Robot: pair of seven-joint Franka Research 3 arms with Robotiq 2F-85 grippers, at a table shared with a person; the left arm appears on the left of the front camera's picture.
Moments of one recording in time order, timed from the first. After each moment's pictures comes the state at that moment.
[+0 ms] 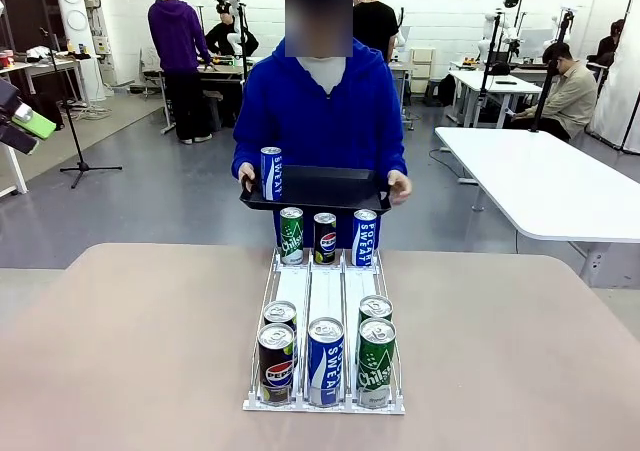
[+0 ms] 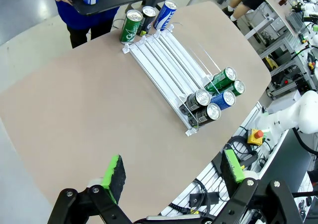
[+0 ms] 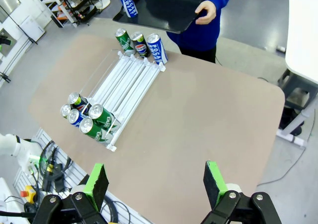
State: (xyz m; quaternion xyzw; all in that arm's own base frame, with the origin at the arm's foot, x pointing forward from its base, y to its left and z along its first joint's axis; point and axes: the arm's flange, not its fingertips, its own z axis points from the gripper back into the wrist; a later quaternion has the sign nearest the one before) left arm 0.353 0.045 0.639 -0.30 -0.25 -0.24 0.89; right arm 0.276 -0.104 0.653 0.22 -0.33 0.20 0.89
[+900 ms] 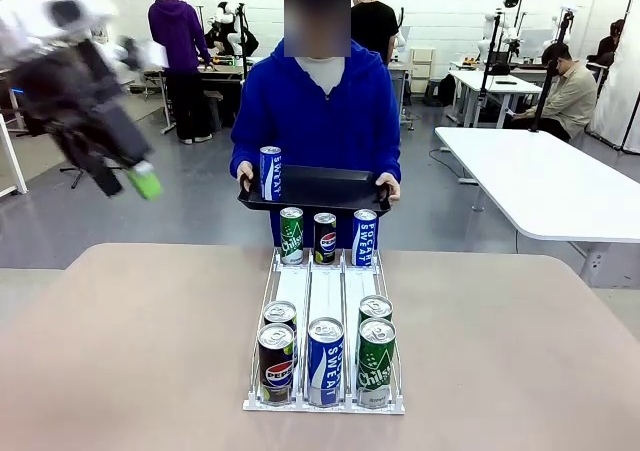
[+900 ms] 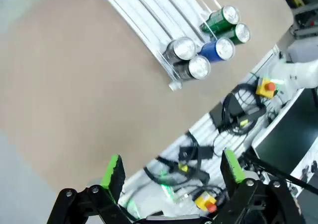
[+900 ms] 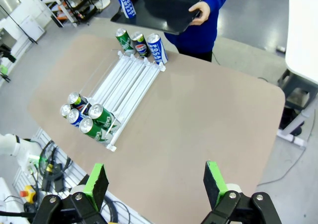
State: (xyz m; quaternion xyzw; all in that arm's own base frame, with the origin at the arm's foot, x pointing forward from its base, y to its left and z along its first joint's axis) left arm 0.346 -0.145 0.627 -0.16 -0.06 -0.28 0.94; right arm 0.276 -0.103 0.653 0.22 -0.33 0.20 0.89
